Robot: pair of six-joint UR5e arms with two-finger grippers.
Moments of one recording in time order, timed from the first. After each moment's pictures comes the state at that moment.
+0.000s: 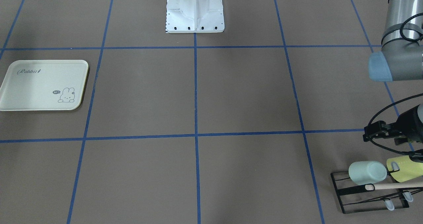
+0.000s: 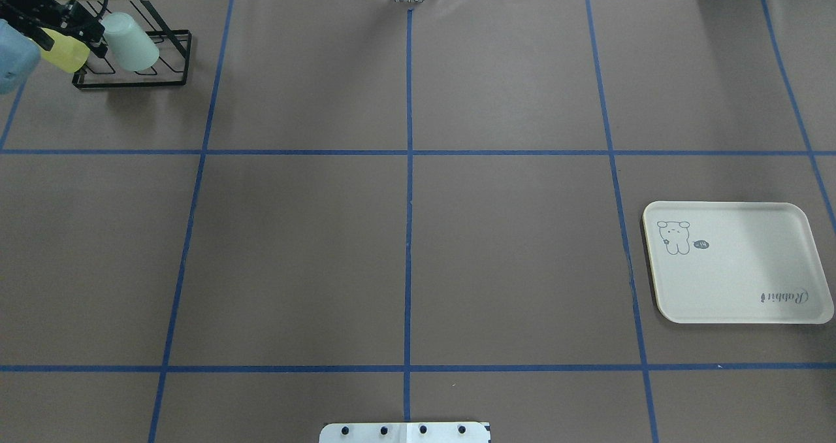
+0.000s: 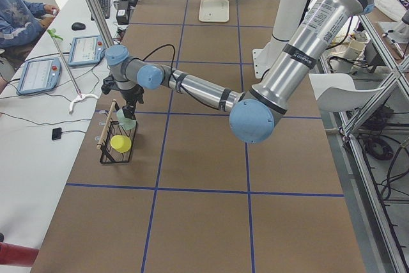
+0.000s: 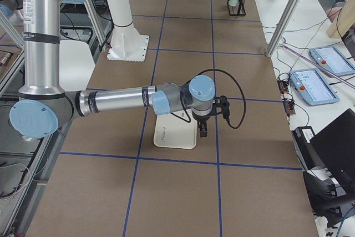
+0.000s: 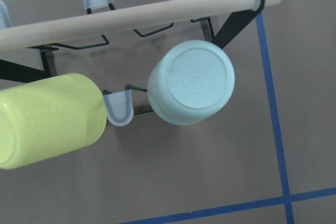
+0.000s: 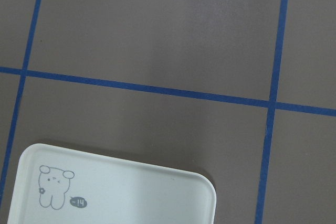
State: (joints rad) left arm -1.23 -2.15 -1.31 -1.60 -2.27 -0.31; right arm 1.48 -1.64 1.78 -1.45 2.46 0.13
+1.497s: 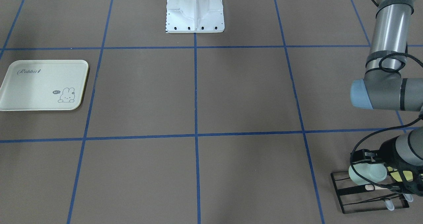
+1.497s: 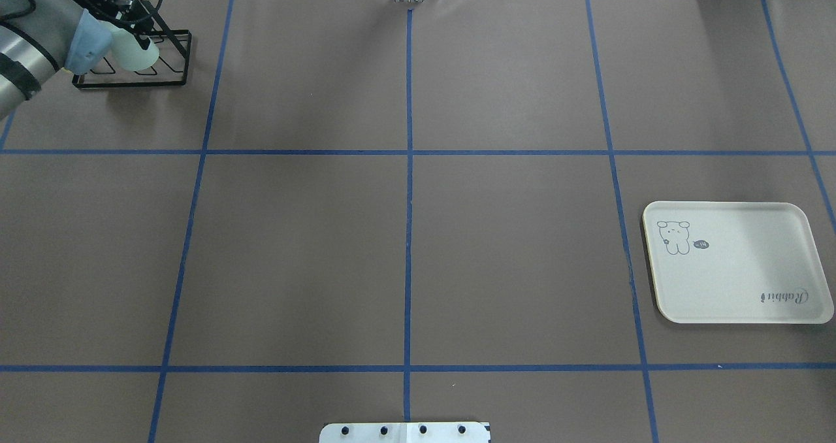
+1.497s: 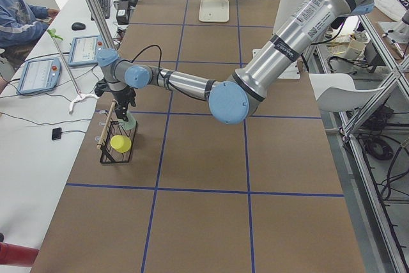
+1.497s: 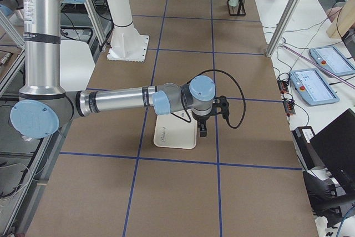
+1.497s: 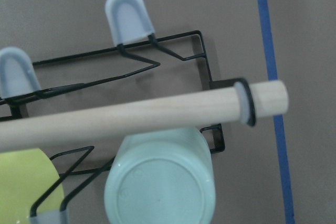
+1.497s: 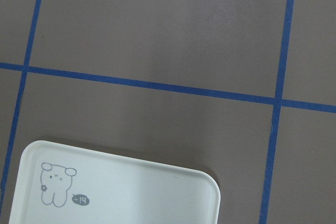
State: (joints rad) left arm -1.19 -2.30 -1.03 -1.69 -2.22 -0.35; right arm 1.47 -1.64 1.78 -1.45 2.46 0.13
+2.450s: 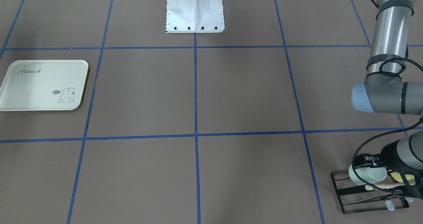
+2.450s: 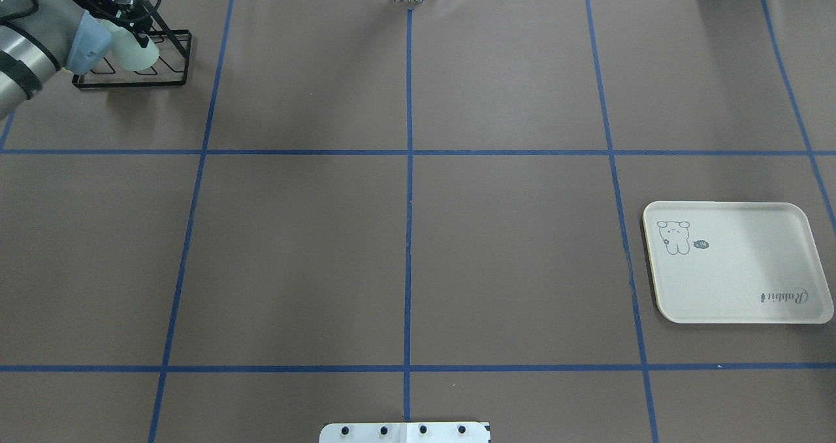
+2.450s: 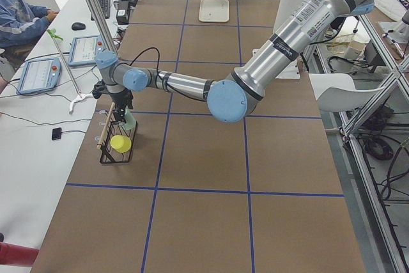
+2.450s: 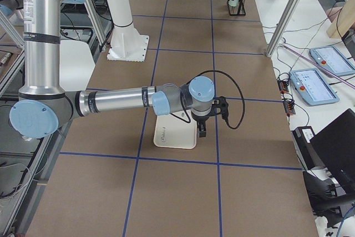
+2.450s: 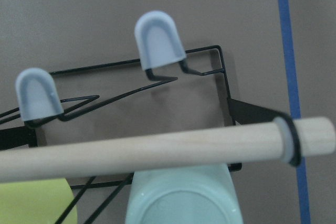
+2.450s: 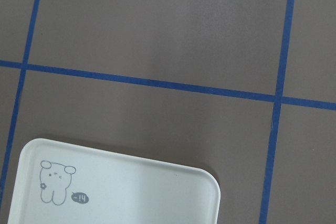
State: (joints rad) left arm -1.19 -2.31 -0.99 -1.74 -2.21 -0.38; right arm 1.47 -1.64 1.78 -1.45 2.46 0.13
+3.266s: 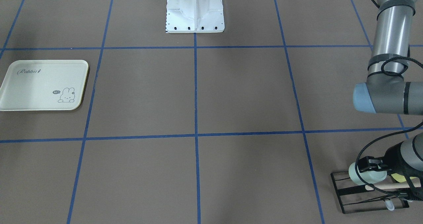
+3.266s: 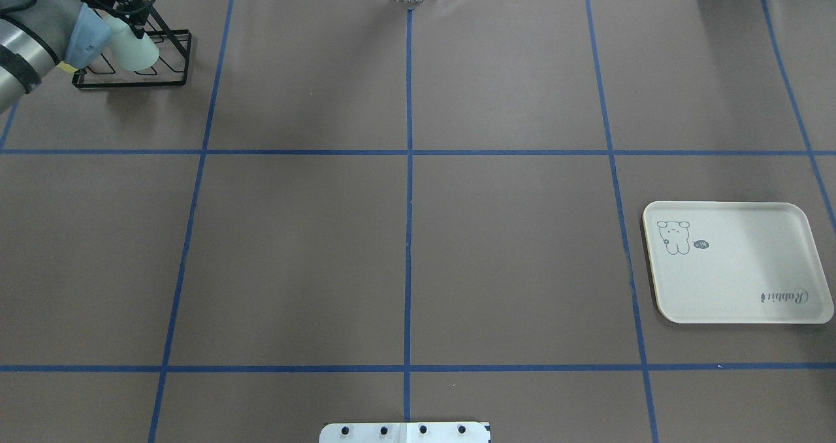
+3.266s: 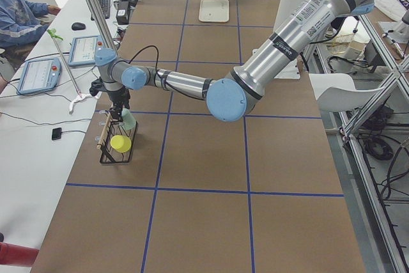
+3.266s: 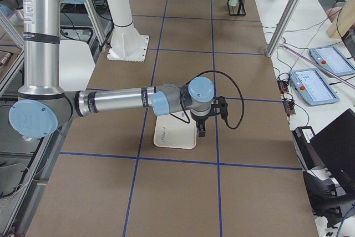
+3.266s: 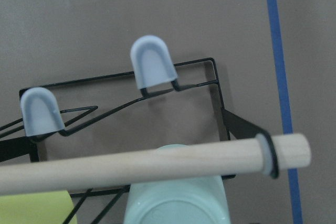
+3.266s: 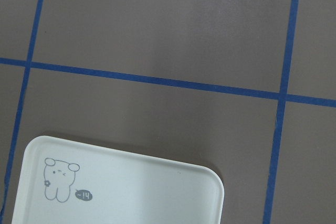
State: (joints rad) left arm -1.20 -2.32 -0.99 -1.75 -2.17 -0.38; right arm 1.47 -1.65 1.78 -1.45 2.47 0.13
